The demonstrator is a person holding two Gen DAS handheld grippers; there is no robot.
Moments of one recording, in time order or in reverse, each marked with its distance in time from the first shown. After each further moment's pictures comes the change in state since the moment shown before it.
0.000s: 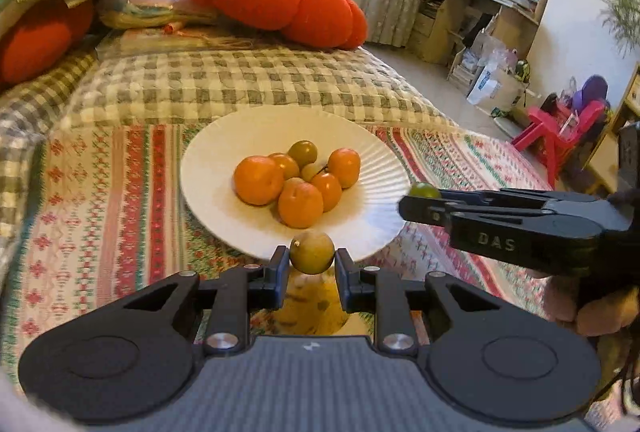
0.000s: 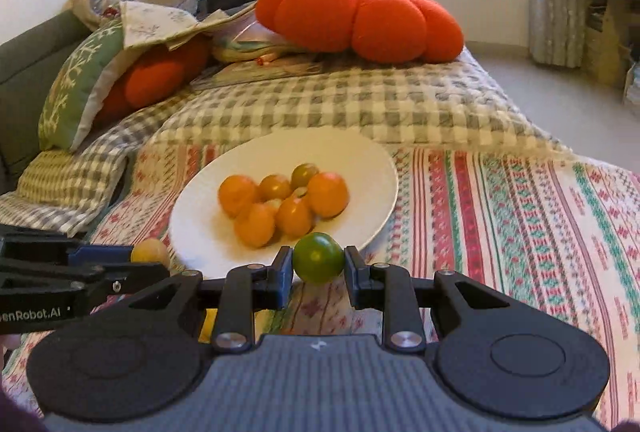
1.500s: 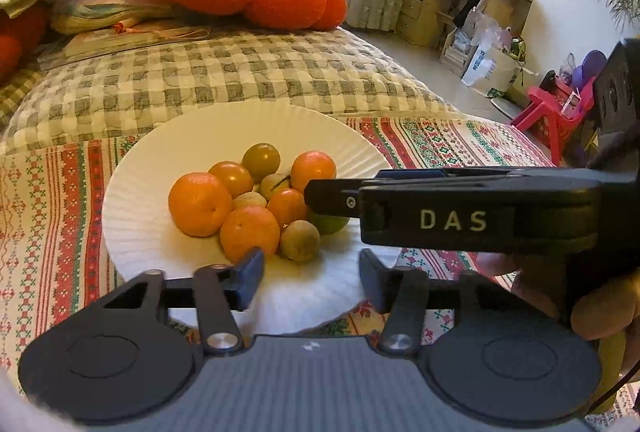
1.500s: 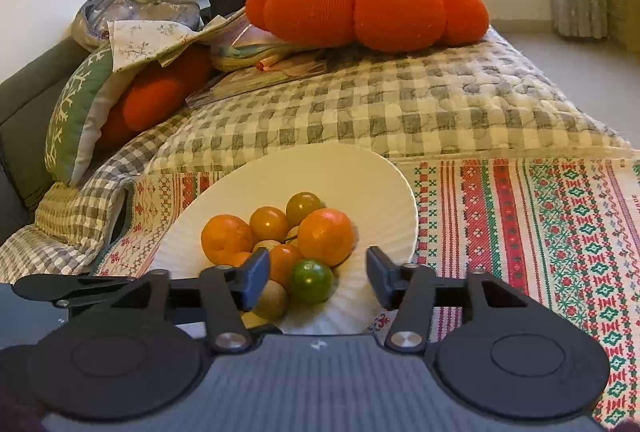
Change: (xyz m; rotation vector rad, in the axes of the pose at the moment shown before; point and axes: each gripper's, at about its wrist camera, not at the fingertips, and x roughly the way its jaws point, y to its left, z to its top) left arm 0.058 -0.028 0.017 0.073 0.032 0.000; right arm 0.045 -0.026 0.023 0.085 0.023 0.140
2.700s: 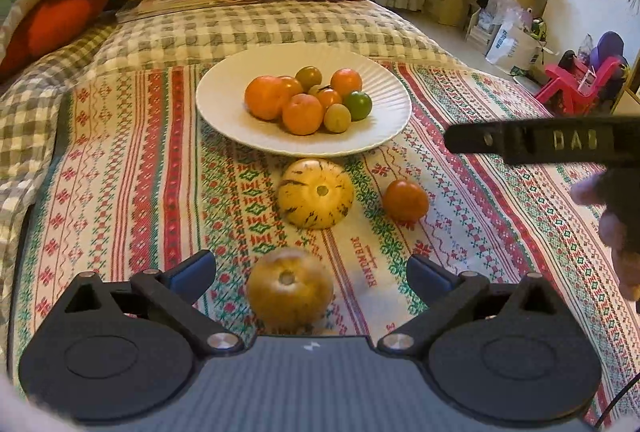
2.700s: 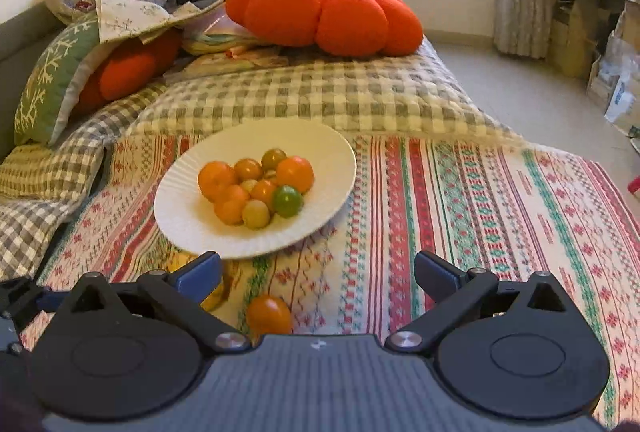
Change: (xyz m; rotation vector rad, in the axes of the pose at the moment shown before) left arm -0.079 0.005 -0.074 -0.027 0.068 0.103; right arm -0.077 0.043 -0.041 -0.063 0.031 -0.280
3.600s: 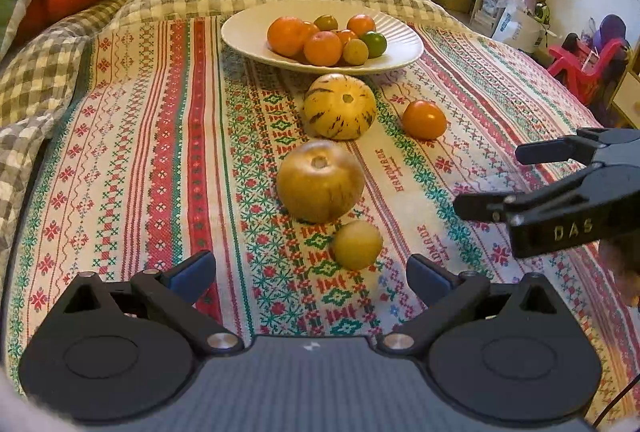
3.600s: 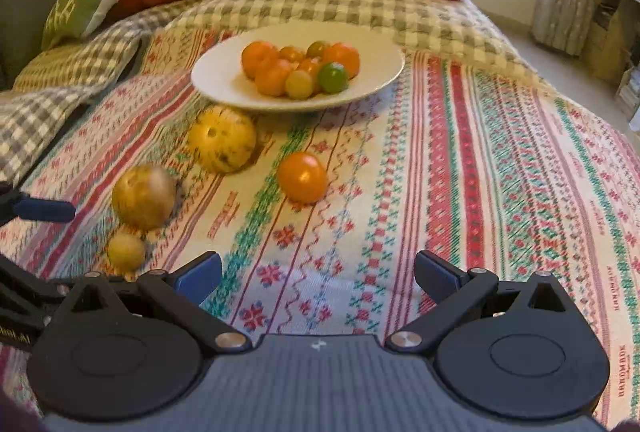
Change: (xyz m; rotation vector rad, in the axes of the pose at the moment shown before) left arm -0.004 0.014 -0.057 0.015 0.028 0.022; right arm 0.007 0.021 -0.067 -0.172 0.134 0.052
